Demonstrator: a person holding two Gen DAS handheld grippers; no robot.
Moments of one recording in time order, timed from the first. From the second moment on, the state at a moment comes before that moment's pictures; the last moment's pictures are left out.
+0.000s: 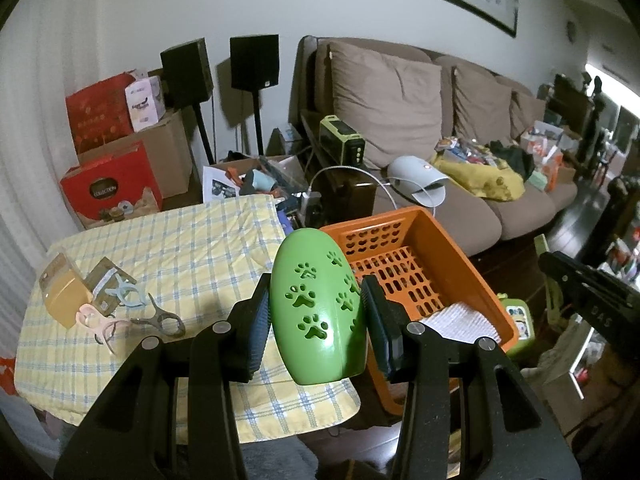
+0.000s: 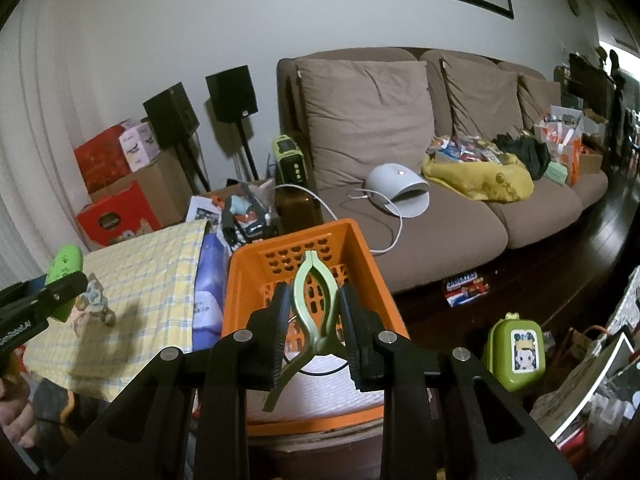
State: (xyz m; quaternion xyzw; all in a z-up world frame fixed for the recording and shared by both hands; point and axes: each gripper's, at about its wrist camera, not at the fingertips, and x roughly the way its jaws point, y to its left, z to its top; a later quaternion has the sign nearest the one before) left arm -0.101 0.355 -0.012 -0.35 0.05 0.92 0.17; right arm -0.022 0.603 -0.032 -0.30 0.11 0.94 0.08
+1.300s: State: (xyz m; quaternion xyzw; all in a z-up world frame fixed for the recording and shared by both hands) left arm -0.094 0.400 -0.001 -0.35 0.05 0.91 0.22; right arm -0.012 0.640 -0.033 -0.30 0.13 0.94 0.11
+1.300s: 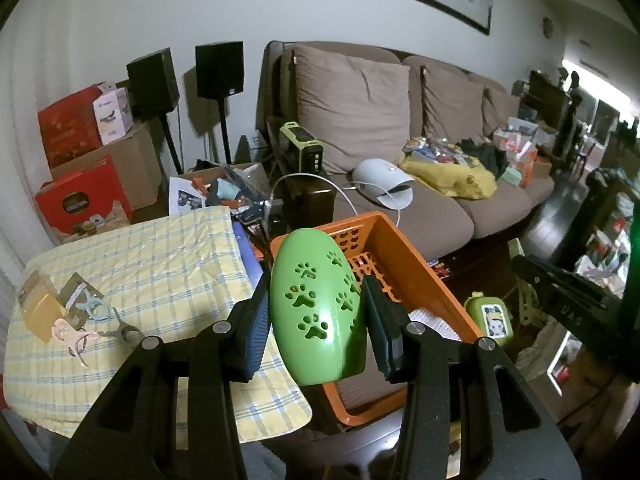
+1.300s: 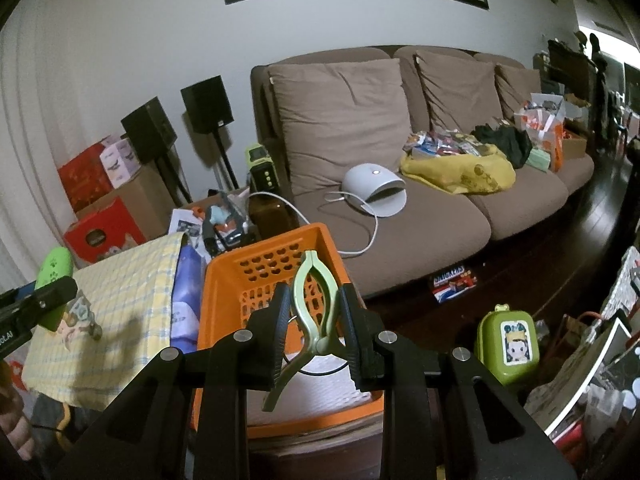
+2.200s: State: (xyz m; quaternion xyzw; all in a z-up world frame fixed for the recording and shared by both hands) left arm -0.105 0.430 -0.016 -0.36 0.06 0.90 0.23; right arm -0.014 0.648 -0.039 -0.31 0.14 0.93 0.11
